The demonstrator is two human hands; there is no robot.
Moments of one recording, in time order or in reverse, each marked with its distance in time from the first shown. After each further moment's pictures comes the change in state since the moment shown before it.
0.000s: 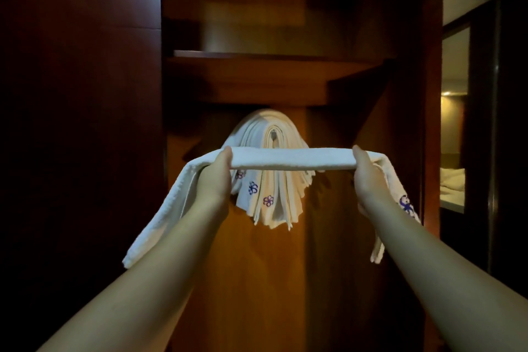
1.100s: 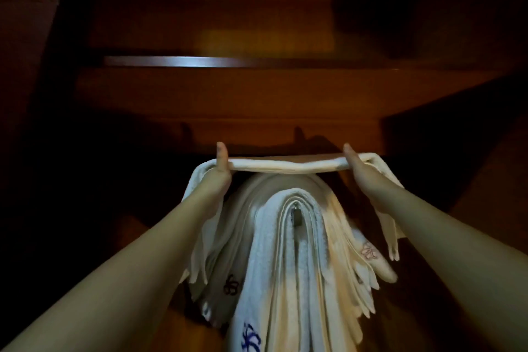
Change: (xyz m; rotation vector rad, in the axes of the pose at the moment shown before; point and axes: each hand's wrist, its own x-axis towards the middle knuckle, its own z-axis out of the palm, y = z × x) left_hand 0.426 -0.006 0.097 0.378 0.243 0.553; right_hand 0.387 0.005 0.207 -0.263 -0.280 -0.212
